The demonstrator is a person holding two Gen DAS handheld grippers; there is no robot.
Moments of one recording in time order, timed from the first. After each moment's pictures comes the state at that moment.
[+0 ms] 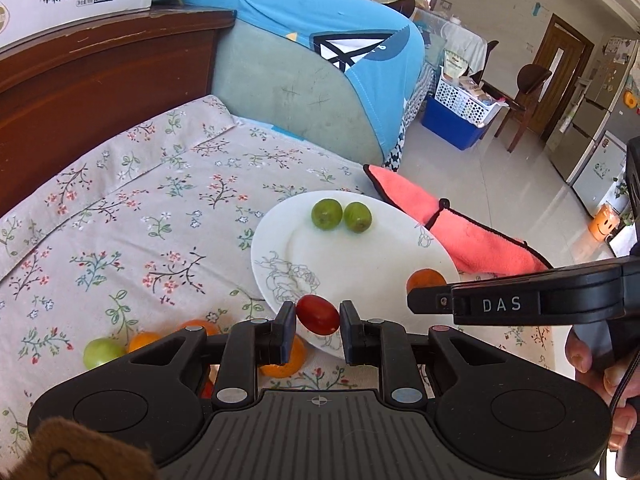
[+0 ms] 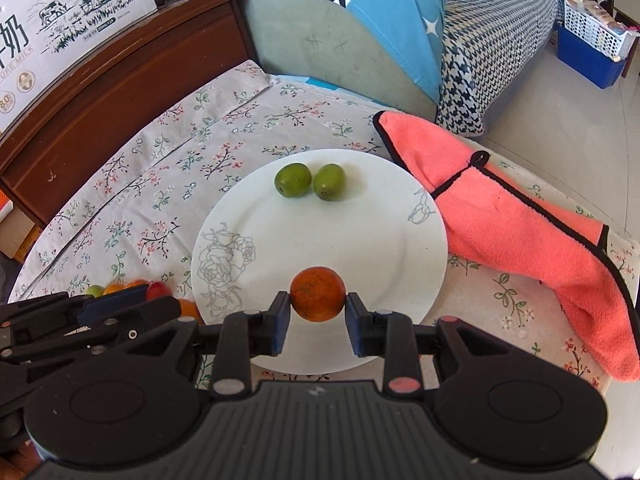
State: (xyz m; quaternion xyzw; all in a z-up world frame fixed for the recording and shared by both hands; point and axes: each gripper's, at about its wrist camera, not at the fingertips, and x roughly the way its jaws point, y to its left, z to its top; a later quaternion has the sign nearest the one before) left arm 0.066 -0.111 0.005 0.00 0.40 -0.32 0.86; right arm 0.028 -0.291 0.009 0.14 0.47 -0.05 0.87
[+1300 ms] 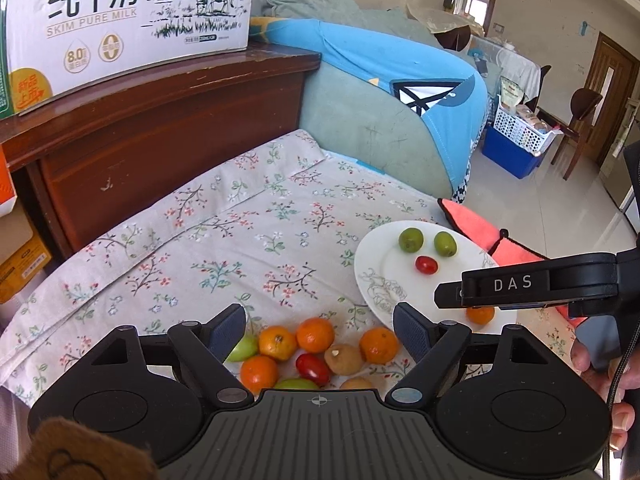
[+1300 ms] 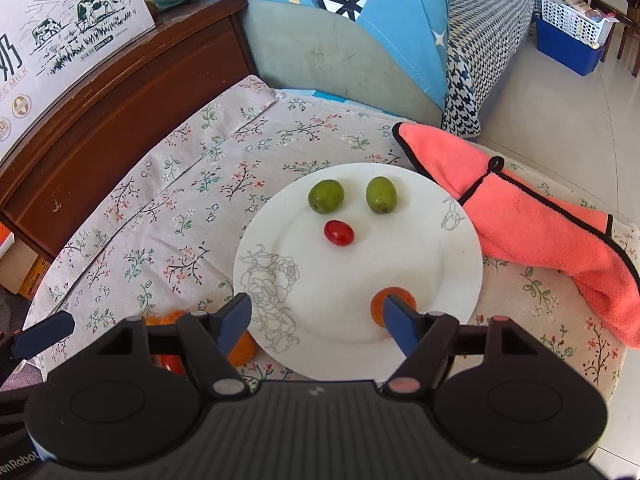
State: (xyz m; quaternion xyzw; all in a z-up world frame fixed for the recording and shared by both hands) left arm 0.044 -0.041 0.040 0.01 0.37 -0.22 0.90; right arm 0.038 -0.249 0.029 0.16 0.46 -0.08 0.87
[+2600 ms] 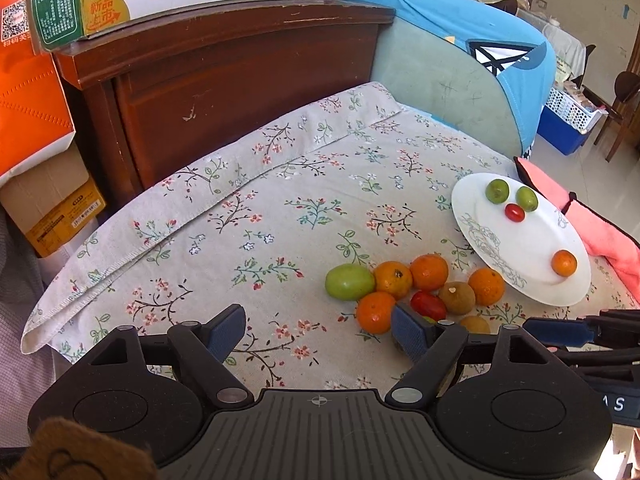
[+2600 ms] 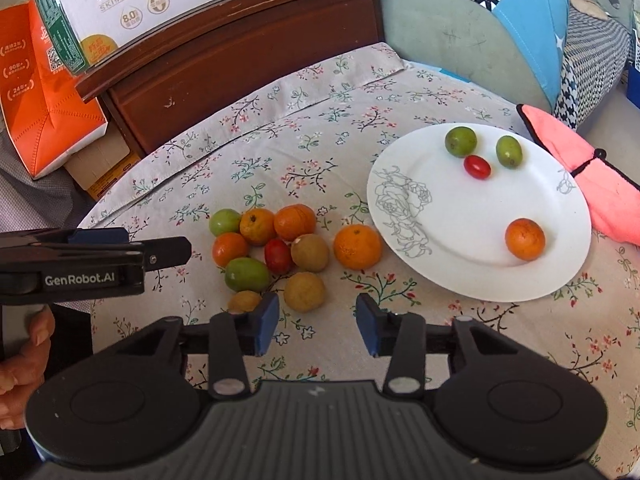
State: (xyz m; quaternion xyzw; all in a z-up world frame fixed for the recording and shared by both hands) left arm 0.060 0.017 0.004 0.02 0.42 -0.16 0.89; right arm -0.006 -0.172 0.000 0.10 0.45 0.06 0.89
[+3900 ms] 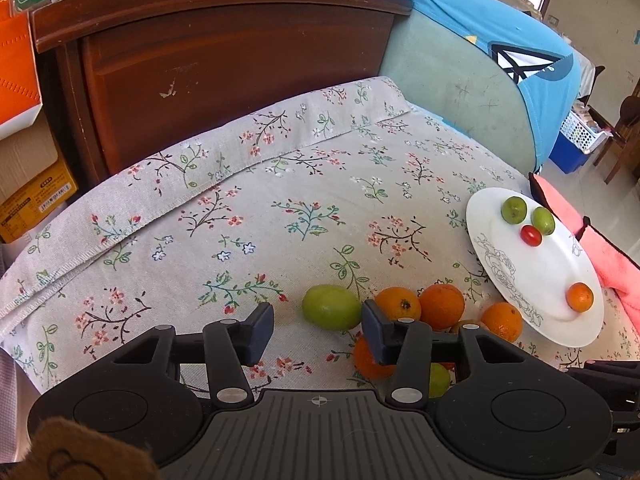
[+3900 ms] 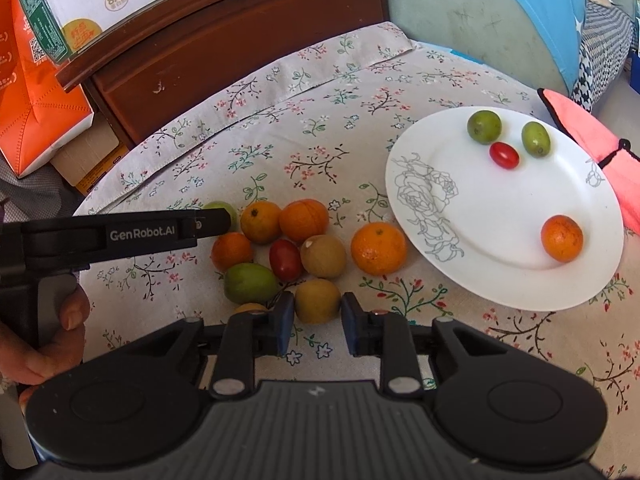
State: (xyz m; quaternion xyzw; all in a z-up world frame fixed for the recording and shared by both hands) left arm 0.096 0.002 -0.023 -0.01 0.43 -0.17 0.89; right arm 0.018 -0.160 -0.019 0.11 0.47 0.05 0.88
